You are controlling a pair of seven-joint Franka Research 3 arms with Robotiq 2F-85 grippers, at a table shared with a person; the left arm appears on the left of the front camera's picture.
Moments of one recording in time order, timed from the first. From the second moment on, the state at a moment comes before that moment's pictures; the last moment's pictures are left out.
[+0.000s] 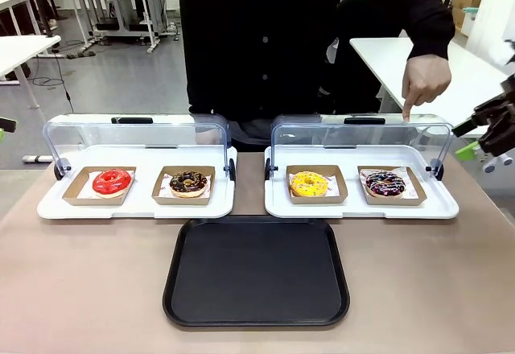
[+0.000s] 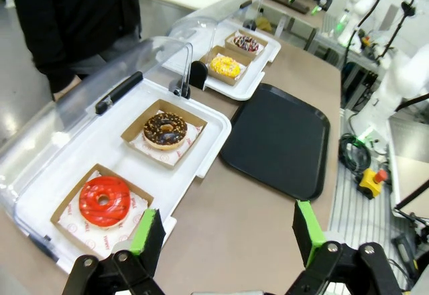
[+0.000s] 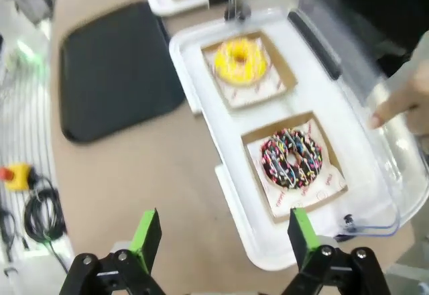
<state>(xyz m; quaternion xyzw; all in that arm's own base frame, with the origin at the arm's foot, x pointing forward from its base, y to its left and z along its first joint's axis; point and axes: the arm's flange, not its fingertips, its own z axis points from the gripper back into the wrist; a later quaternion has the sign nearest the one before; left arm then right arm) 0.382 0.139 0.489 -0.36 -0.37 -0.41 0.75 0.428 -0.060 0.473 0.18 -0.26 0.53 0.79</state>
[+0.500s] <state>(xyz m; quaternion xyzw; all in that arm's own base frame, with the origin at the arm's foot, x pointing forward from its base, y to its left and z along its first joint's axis) 0.382 0.139 0.489 -0.36 -0.37 -0.41 0.75 0.442 -0.012 0.420 0.03 -0.17 0.65 0.74</state>
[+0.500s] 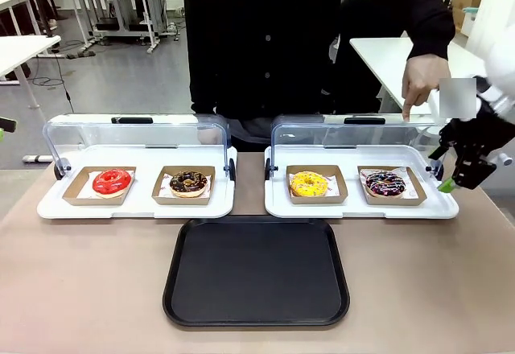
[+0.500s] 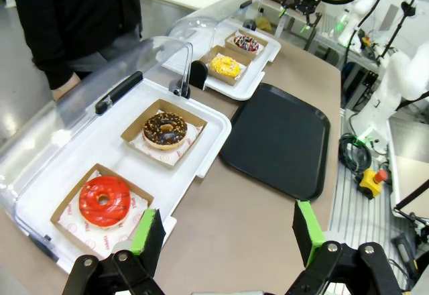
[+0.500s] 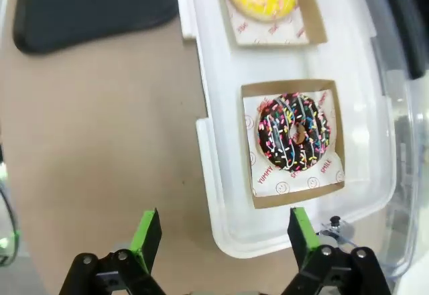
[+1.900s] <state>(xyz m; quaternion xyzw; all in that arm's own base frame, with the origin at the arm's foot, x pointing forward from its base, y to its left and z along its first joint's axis) 0.382 0.139 0.489 -0.36 -0.37 -0.41 0.75 0.473 -0.009 0.357 -0.07 -0.17 0.66 0.73</state>
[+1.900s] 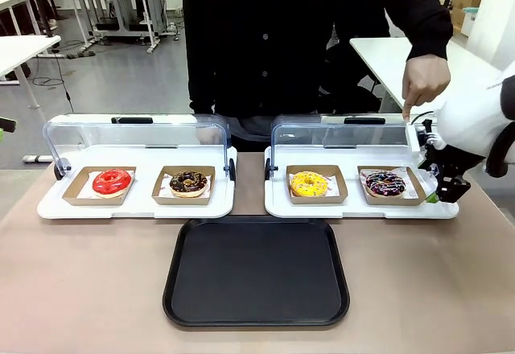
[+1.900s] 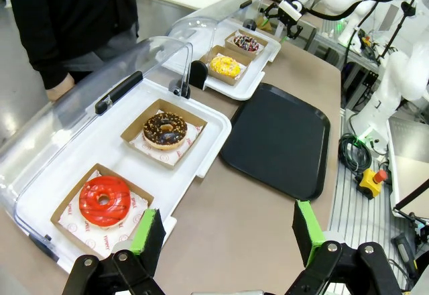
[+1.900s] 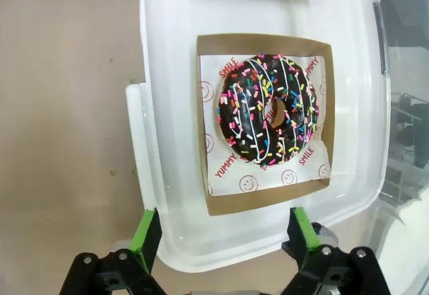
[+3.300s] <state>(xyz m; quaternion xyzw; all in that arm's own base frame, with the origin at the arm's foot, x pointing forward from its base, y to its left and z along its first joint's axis) 0.382 0.139 0.489 -0.36 -0.37 -0.41 0.75 0.503 -0.005 0.313 -0.08 -0.15 0.70 0.70</state>
